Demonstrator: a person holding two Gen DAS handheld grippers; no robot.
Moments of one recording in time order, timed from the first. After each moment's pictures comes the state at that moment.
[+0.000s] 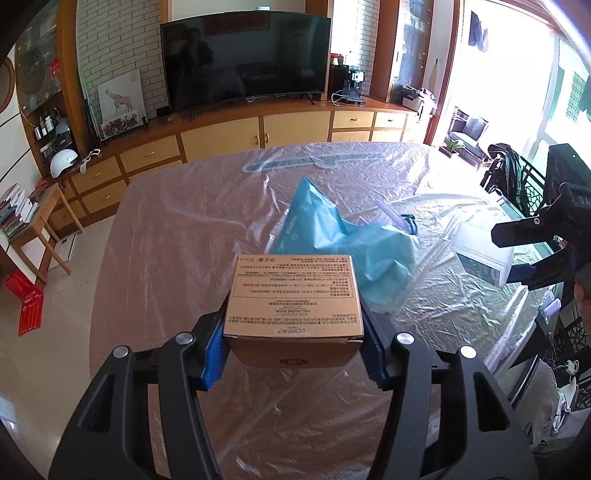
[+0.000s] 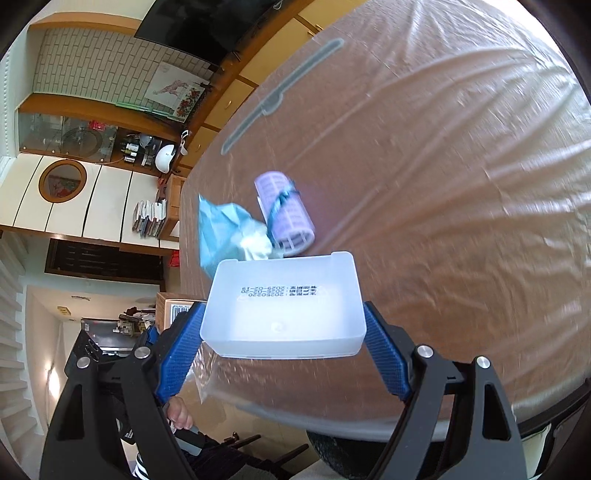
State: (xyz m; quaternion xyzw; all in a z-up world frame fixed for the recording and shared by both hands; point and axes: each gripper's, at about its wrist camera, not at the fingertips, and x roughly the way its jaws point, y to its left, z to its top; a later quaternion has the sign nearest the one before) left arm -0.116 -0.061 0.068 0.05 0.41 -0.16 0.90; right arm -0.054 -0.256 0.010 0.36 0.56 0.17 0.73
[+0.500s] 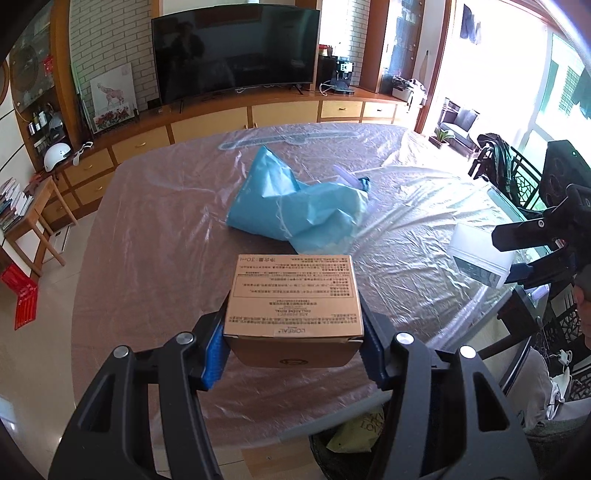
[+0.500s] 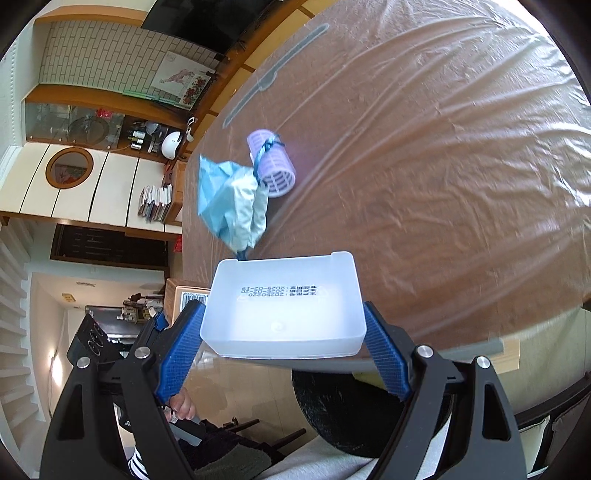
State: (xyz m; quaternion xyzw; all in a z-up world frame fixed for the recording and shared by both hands) left arm -0.163 -0.081 0.062 0.06 0.42 -0.17 0.89; right arm -0.104 -0.266 0.010 0.35 0.57 0.20 0.72
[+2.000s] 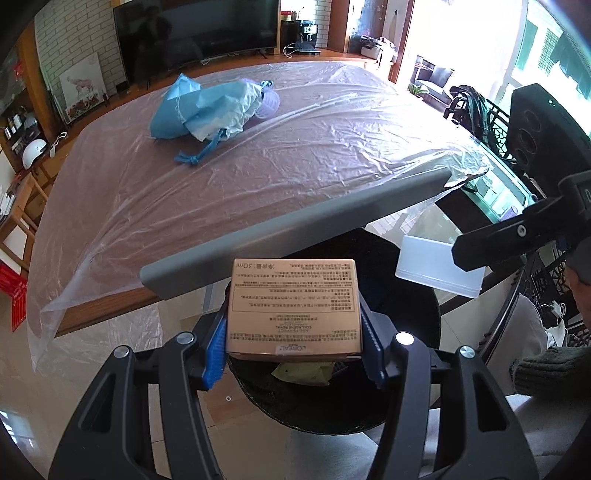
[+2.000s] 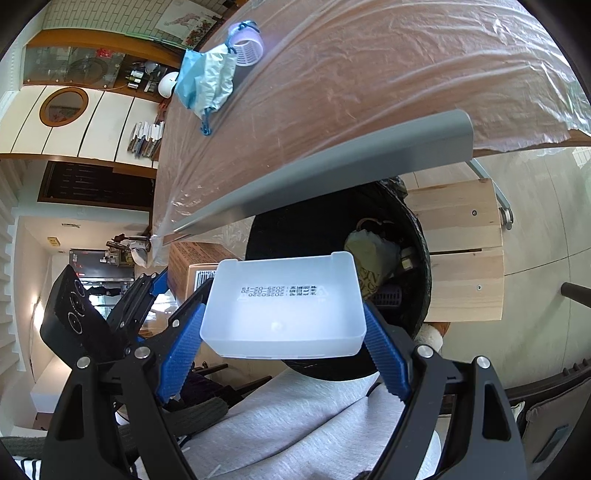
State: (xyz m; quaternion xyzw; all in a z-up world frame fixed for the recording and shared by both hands) left arm -0.265 -0.134 0.014 0.09 0.47 -0.20 0.85; right arm -0.216 -0.273 -0.034 0.28 0.63 0.23 0.68
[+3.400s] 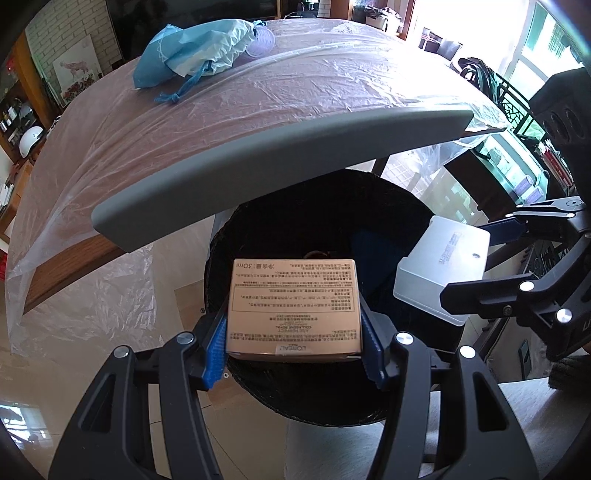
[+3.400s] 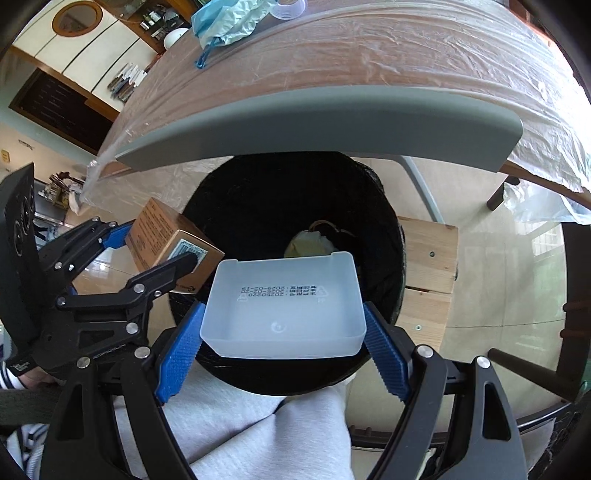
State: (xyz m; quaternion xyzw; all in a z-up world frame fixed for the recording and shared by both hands) left arm -0.275 -0.142 -0.028 0.12 0.52 -0.19 0.82; right arm -0.241 -0.229 -0.063 0.07 0.62 0.21 0.76
